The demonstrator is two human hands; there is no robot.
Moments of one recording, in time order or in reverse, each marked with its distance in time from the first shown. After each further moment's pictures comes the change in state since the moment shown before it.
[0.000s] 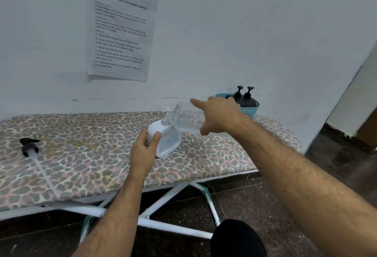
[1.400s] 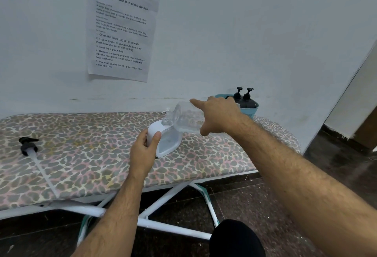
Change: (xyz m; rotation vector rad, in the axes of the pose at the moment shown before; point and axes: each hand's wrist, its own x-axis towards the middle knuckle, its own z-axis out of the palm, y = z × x) left_hand -0.001 0.003 0.000 -0.017 0.007 -0.031; right_hand -0.001 -0.003 -0.002 -0.031 -0.008 0.002
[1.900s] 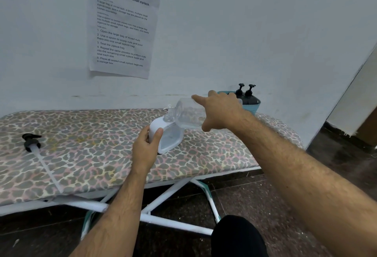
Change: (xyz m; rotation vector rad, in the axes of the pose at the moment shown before) left_hand 0.001 -0.001 0.000 0.001 0.004 -0.008; right_hand -0.003 -0.003 -0.003 -0.019 0.005 -0.003
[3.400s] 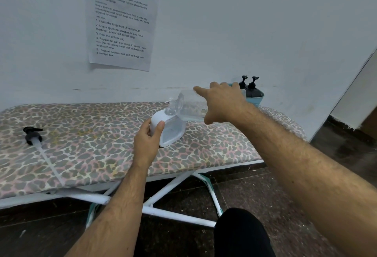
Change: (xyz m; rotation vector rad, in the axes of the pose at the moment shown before) left_hand 0.001 -0.005 -0.001 -0.027 -0.021 0.020; right_hand -0.002 -0.003 0.002 -0.027 0.044 -0.002
